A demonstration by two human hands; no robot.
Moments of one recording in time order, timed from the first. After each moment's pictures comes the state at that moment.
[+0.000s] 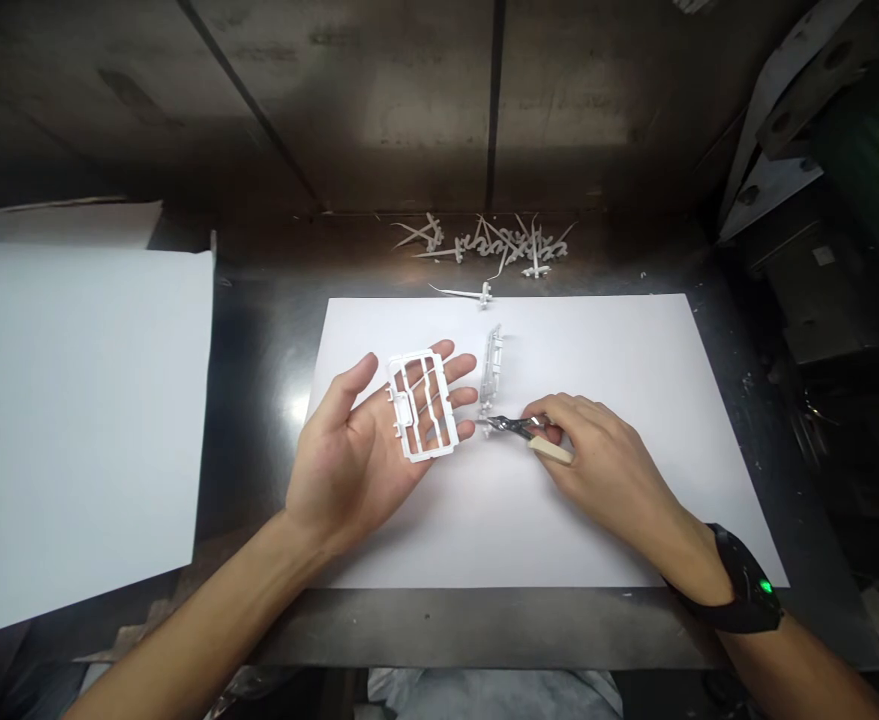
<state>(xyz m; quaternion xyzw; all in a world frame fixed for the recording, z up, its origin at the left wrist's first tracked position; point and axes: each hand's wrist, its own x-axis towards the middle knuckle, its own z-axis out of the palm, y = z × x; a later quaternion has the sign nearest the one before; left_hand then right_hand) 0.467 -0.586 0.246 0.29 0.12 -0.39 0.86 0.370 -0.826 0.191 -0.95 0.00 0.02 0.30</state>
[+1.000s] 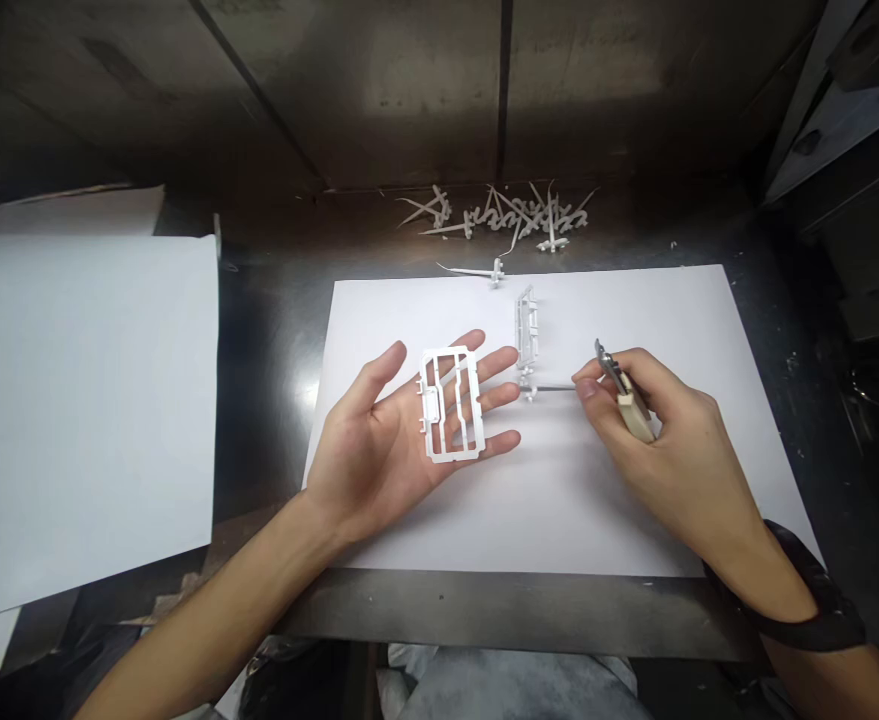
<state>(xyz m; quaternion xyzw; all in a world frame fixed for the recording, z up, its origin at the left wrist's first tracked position) 0.465 -0.584 0.241 0.23 0.10 -0.48 0.84 0.365 -0.826 0.218 -0.90 0.16 -0.10 0.39</state>
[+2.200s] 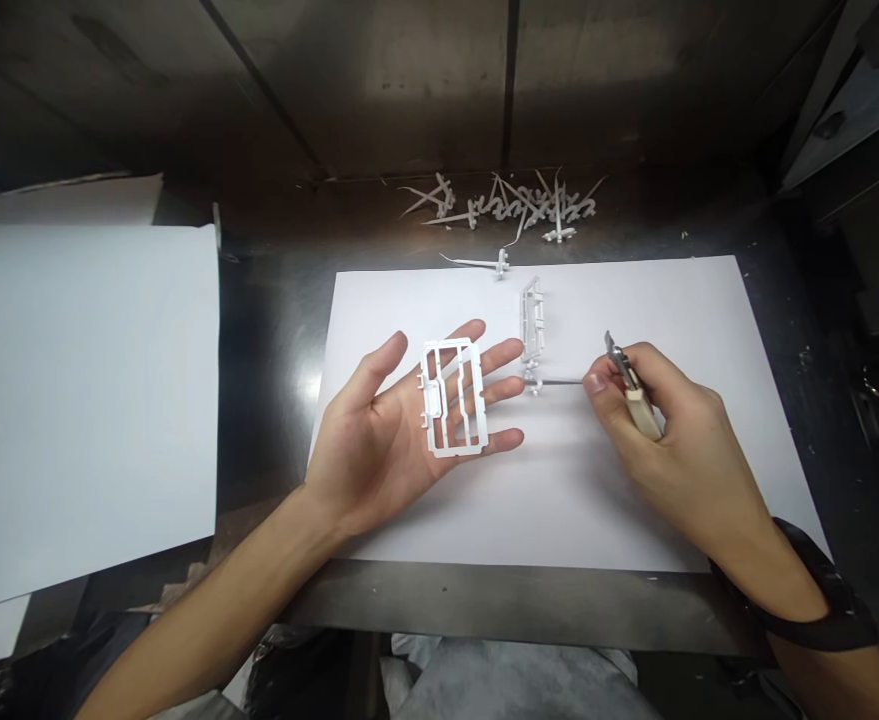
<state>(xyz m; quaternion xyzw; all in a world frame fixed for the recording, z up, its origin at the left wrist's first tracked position) 0.466 -0.582 0.236 0.23 0.07 -0.48 0.84 0.365 -0.828 0.216 -0.91 0.15 -0.09 0.38</state>
